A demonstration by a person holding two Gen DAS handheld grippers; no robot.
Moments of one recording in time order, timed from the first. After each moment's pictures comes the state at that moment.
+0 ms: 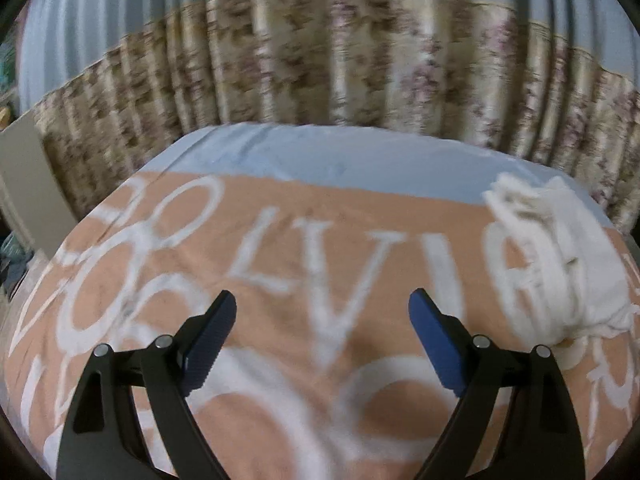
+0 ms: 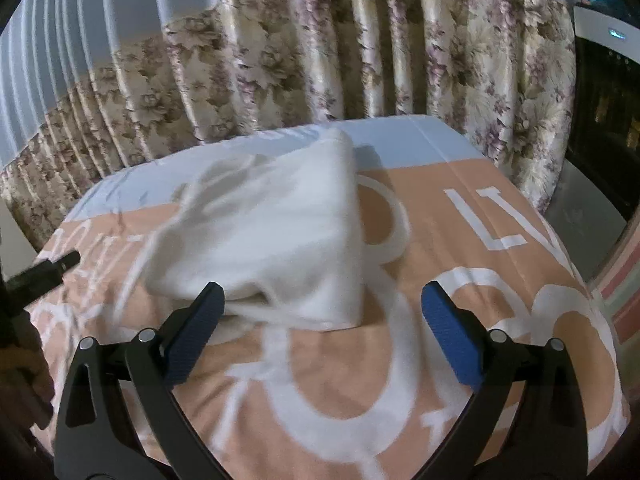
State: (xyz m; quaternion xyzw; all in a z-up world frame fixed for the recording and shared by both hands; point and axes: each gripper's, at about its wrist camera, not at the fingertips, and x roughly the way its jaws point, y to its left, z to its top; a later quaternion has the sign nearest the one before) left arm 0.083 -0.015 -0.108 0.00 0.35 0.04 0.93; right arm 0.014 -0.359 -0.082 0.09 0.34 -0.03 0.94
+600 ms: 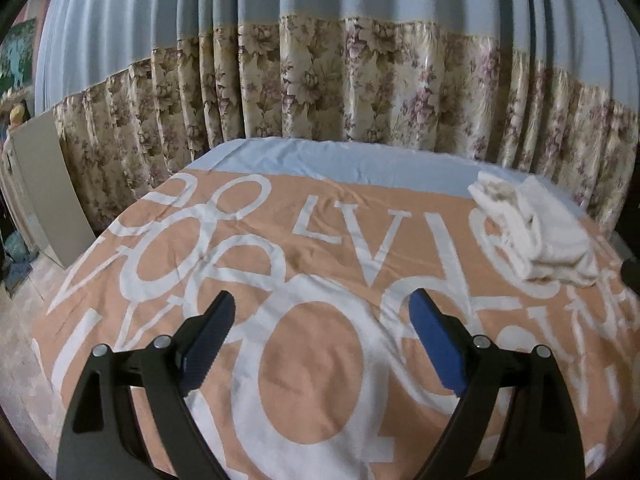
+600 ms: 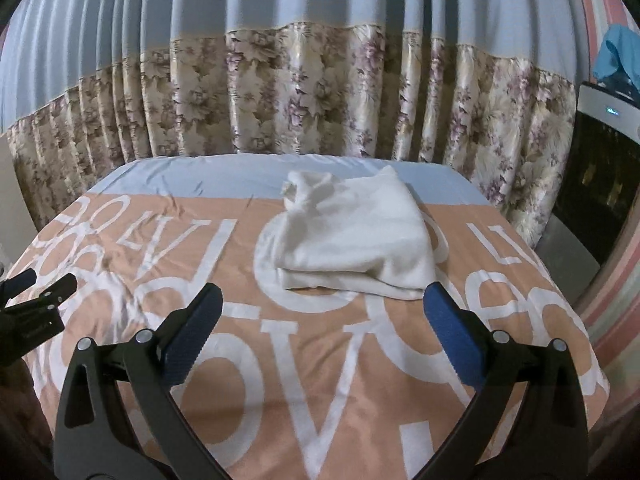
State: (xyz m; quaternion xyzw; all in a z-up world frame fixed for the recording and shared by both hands) left arm -0.036 0.018 -0.083 -0.01 0.30 0.02 0.95; right arm -0.052 -0.234 -0.053 0.00 0.28 -0.04 0.96
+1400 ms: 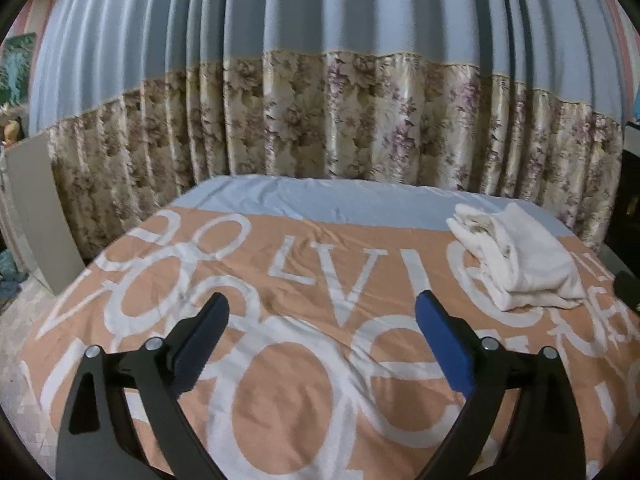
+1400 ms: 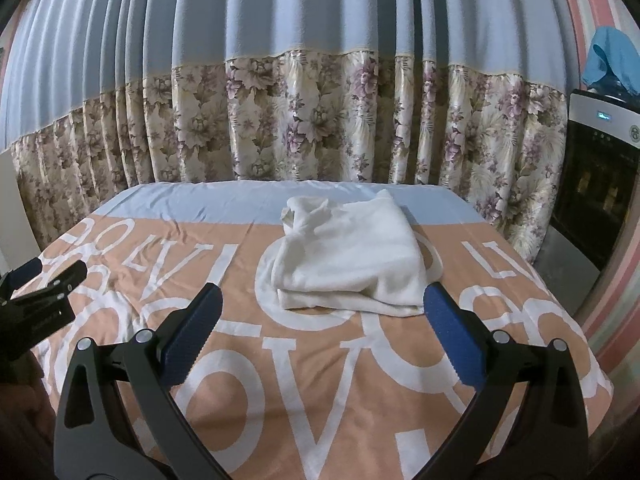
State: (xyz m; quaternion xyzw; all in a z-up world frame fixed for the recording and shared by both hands) left arm -0.029 0.001 -0.070 0.00 0.25 0.00 0.97; right arm -0.068 -0.236 -0.047 0.01 0.23 -0.05 0.97
